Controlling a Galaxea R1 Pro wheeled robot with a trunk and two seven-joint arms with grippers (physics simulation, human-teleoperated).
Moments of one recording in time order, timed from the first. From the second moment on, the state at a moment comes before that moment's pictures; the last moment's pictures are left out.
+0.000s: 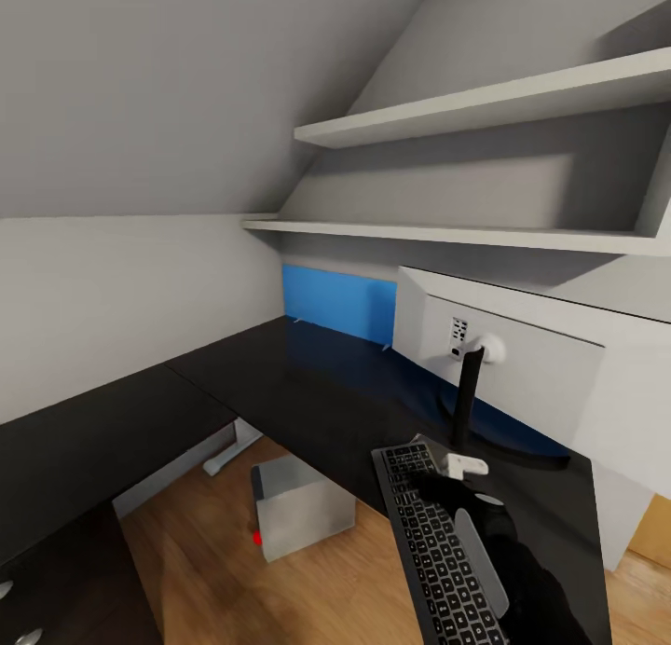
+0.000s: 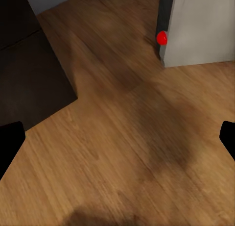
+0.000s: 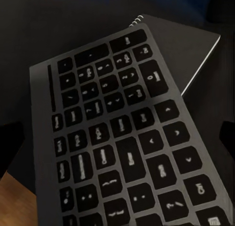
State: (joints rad) left arm -0.26 -0.07 -0.46 -0.02 0.55 -0.65 0.30; right arm -0.37 0.01 0.07 -1.19 -0.29 0.55 -0.19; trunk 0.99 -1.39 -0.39
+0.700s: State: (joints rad) left arm -0.26 -0.07 -0.45 -0.02 0.55 -0.65 0.30; right arm -0.37 0.01 -0.05 -1.31 -0.41 0.52 -0.11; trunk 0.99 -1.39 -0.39
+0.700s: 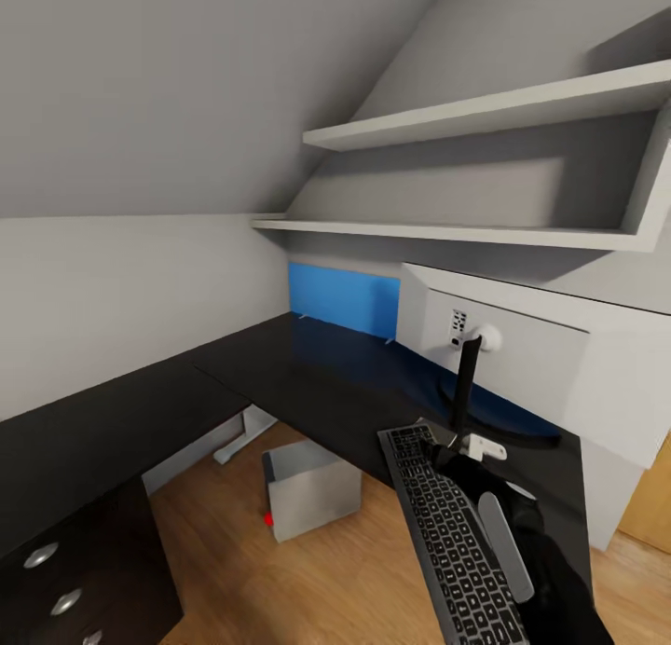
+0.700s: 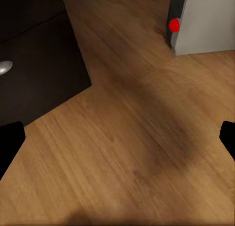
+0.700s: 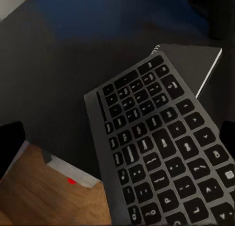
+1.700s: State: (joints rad) left arm -0.26 -0.07 -0.46 -0.02 0.55 -0.65 0.30; right arm -0.36 0.01 -0.06 -1.37 -0.69 0.52 -0.10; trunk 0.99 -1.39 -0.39
